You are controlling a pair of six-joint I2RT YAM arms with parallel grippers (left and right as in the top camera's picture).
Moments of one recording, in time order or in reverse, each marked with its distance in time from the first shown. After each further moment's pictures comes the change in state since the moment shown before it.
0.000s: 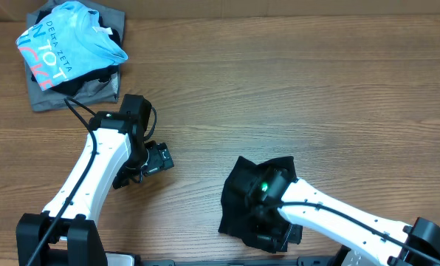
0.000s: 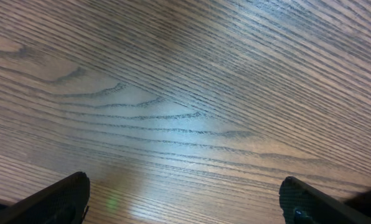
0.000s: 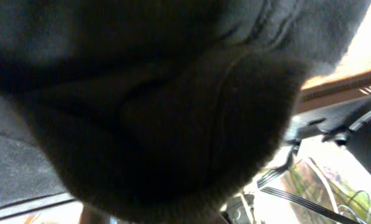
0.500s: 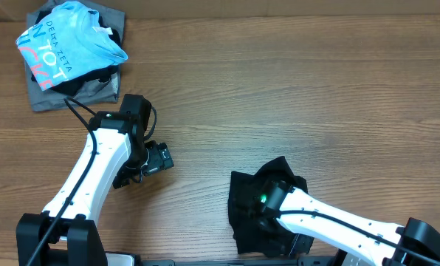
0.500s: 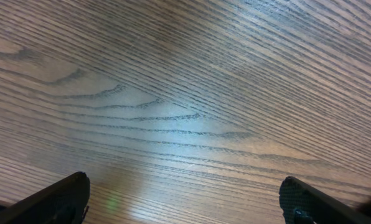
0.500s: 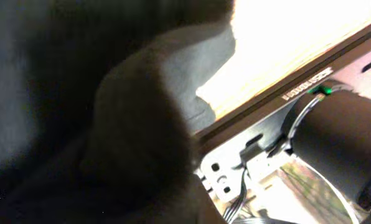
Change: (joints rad) left arm 0.000 0.000 0.000 0.003 0.000 0.000; right arm 0.037 -0.008 -0.105 -0.031 0.188 0.272
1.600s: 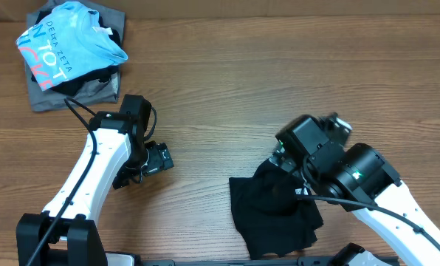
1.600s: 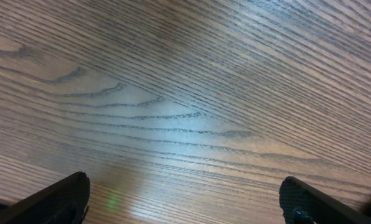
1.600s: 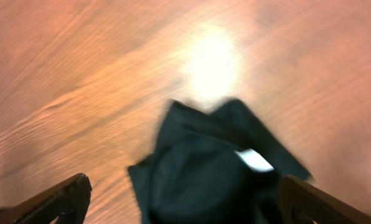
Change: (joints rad) left arm 0.000 0.000 -0.002 -0.003 0.000 0.000; right arm -0.333 -0.256 0.441 0.038 0.312 -0.284
